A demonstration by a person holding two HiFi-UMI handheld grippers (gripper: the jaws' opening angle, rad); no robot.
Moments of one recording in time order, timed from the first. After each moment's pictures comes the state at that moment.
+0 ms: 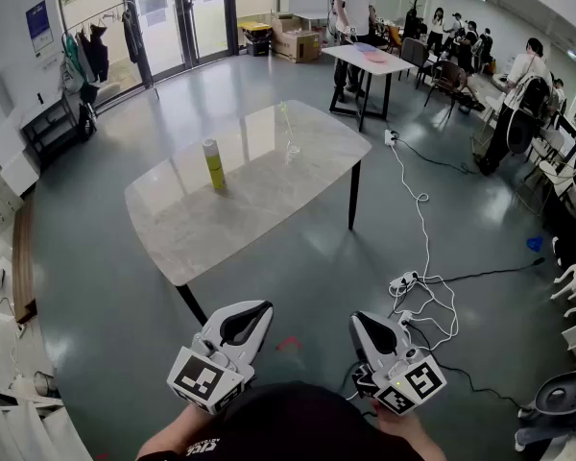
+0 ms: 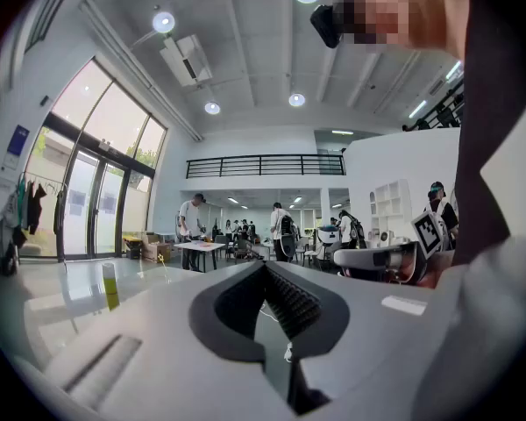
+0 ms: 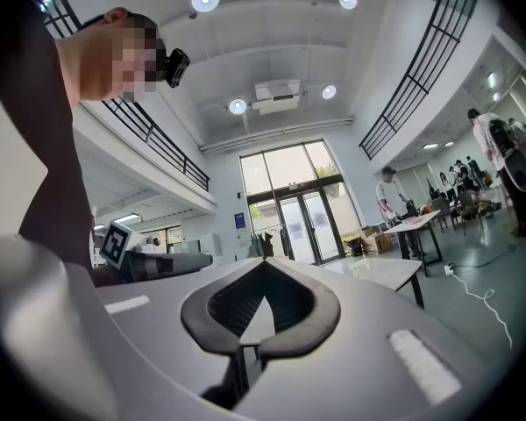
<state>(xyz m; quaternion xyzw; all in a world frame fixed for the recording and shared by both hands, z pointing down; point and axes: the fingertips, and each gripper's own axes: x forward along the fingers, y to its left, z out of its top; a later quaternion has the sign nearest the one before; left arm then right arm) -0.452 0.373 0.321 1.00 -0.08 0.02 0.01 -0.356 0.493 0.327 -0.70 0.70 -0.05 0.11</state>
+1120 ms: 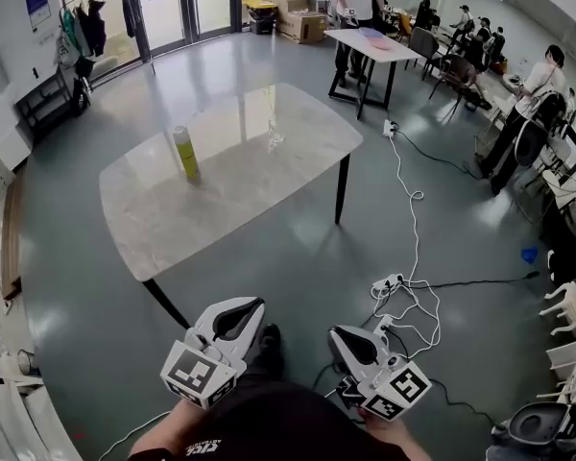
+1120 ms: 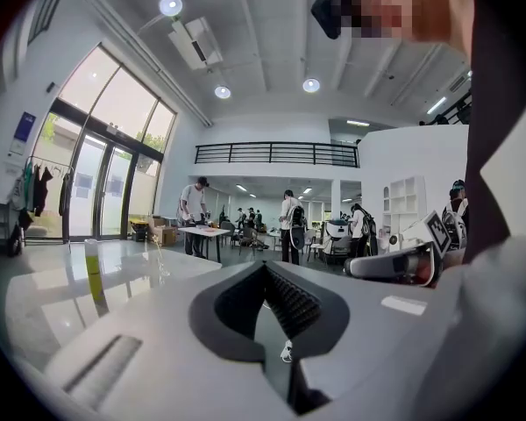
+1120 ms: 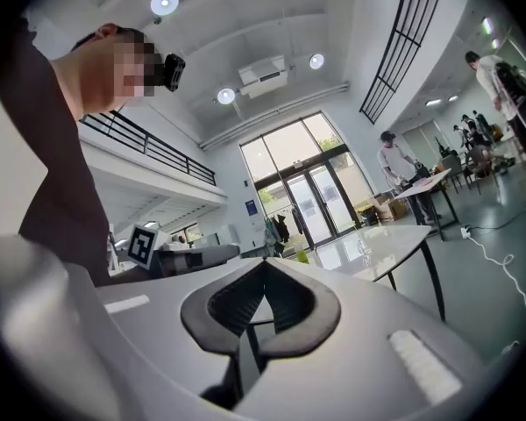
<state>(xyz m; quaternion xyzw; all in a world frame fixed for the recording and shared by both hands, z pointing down) -0.334 0.377 0.362 0.99 -0.08 0.05 0.05 -0.267 0.494 0.378 -0.64 0.74 -0.14 0.12</state>
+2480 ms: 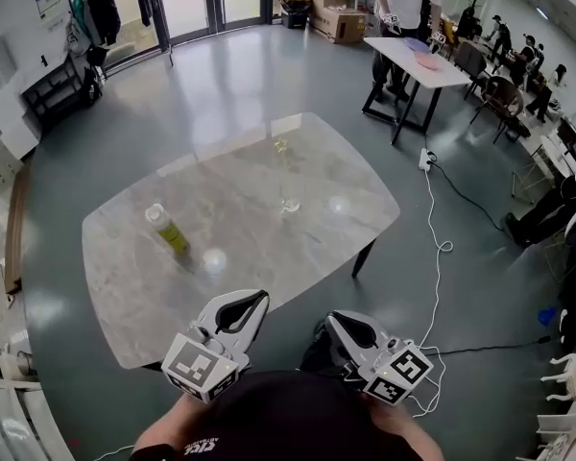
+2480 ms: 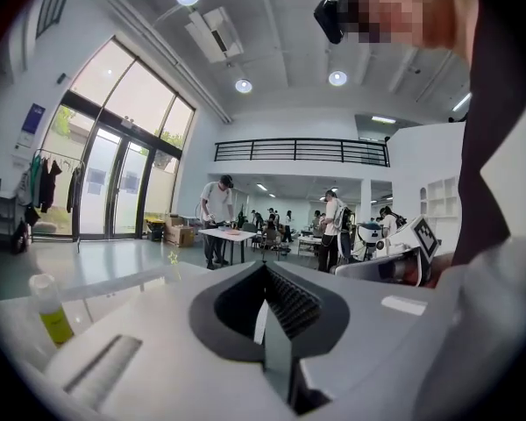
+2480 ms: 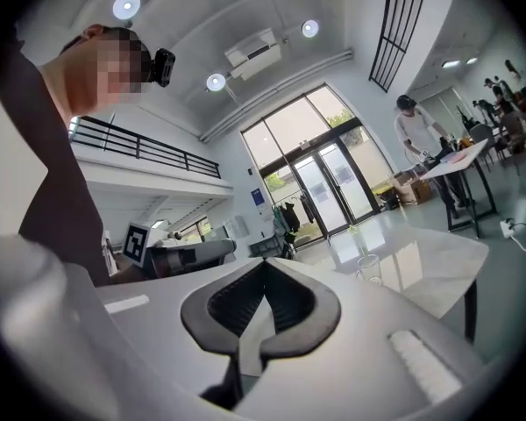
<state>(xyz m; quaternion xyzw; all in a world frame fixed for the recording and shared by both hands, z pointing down) -0.070 0.086 0.371 0.99 -0.14 0.05 0.07 0.009 0.177 0.396 -0.57 0.79 -0.19 0.11</state>
